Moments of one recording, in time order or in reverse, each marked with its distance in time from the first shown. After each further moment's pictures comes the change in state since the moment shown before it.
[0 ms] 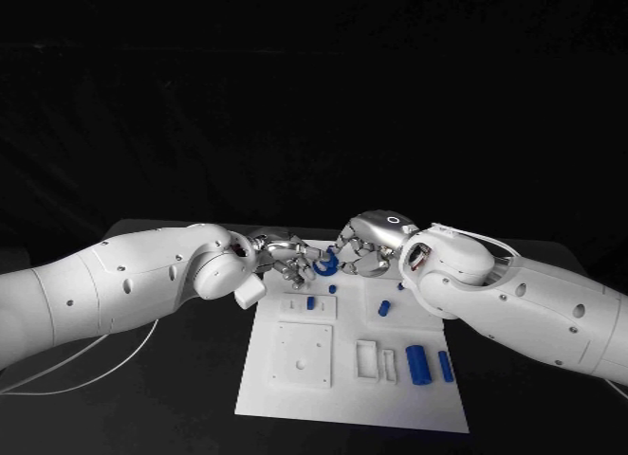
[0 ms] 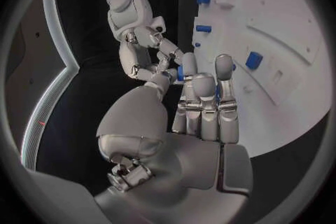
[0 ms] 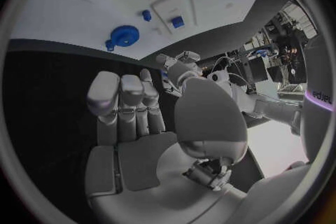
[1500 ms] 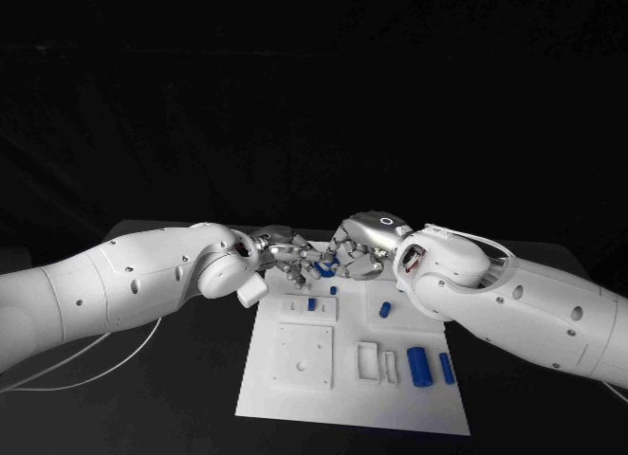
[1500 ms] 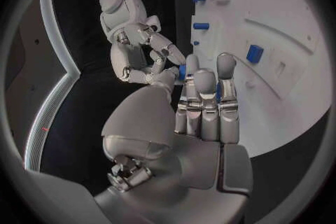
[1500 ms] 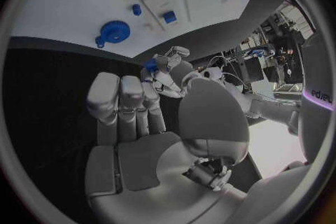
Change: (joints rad) left arm 0.000 0.021 0.000 -0.029 -0.038 0.006 0.022; left_hand 0.129 0.067 -0.165 0.069 -0.082 -0.024 -0.027 0.059 -0.399 -0.001 0.022 -0.151 -0.053 -0.011 0.025 -0.043 -0.019 0.000 0.020 0.020 -0.061 0.001; right arm 0.005 0.016 0.001 0.022 -0.006 0.010 0.007; right_hand -0.039 0.003 0.113 -0.022 0.121 0.082 -0.025 -0.007 0.000 0.011 -0.011 0.028 0.036 0.000 0.000 0.024 0.010 0.000 0.000 0.000 0.025 0.000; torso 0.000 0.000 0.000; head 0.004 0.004
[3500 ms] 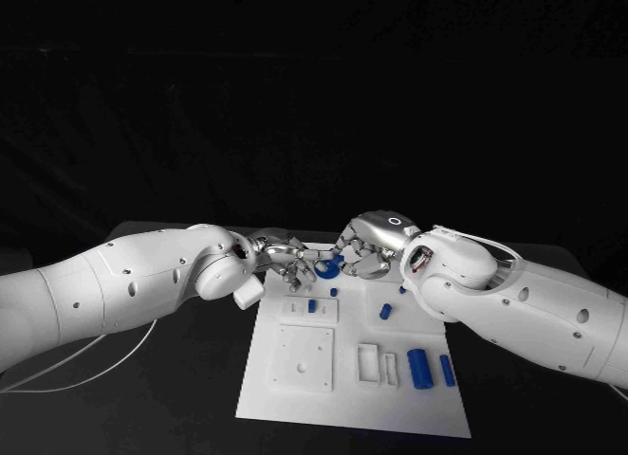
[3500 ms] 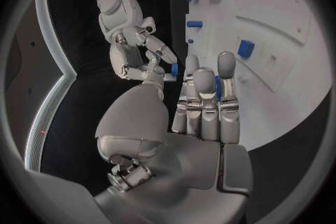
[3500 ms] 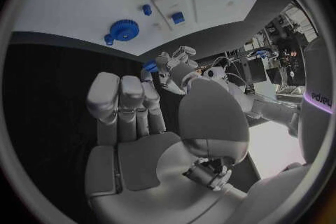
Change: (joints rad) left arm 0.000 -0.011 0.000 0.003 -0.024 -0.011 -0.027; left_hand -0.129 -0.144 -0.125 0.164 -0.241 0.003 0.031 -0.053 -0.124 0.002 0.014 0.024 0.014 0.016 0.008 -0.020 0.002 0.000 0.027 0.012 -0.030 0.000; right arm -0.001 -0.014 -0.001 -0.012 -0.009 -0.032 0.000; right_hand -0.004 0.004 0.006 -0.005 0.000 0.000 0.004 0.003 0.000 0.000 0.000 0.000 -0.001 0.000 0.000 0.000 -0.002 0.000 0.000 0.000 0.000 0.000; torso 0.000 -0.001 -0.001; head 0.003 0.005
